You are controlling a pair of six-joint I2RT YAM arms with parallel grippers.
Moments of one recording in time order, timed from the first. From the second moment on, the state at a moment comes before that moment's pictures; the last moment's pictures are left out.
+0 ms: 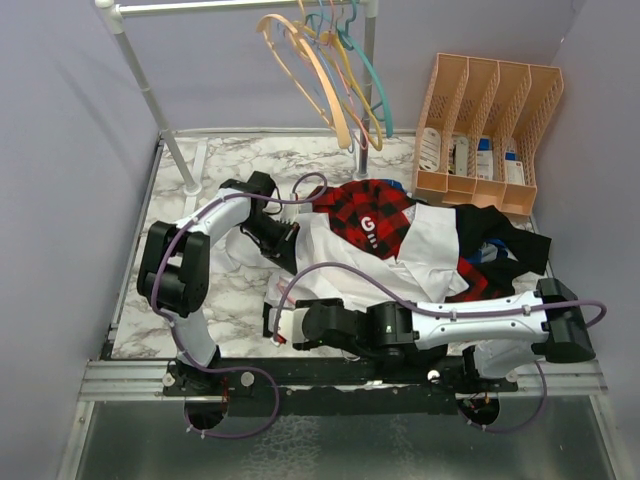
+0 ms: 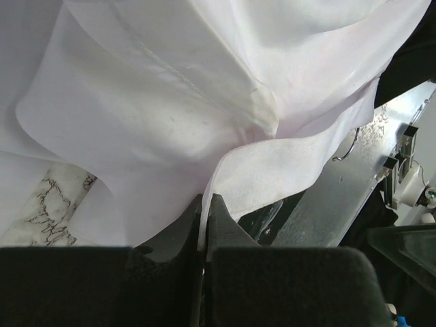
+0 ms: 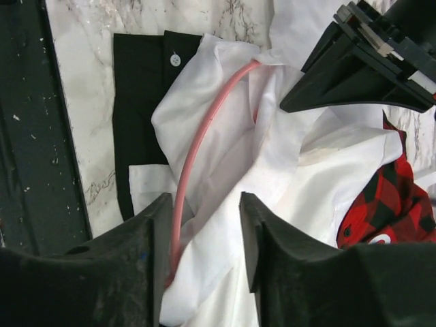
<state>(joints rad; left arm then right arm) -0.32 1.80 1.28 -1.04 0.80 0.29 1.52 1.43 1.11 -0.45 0.44 -0.36</state>
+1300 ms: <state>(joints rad) -0.29 1.68 1.24 -1.04 0.83 0.30 1.36 1.68 1.03 -0.23 0.22 -0.30</state>
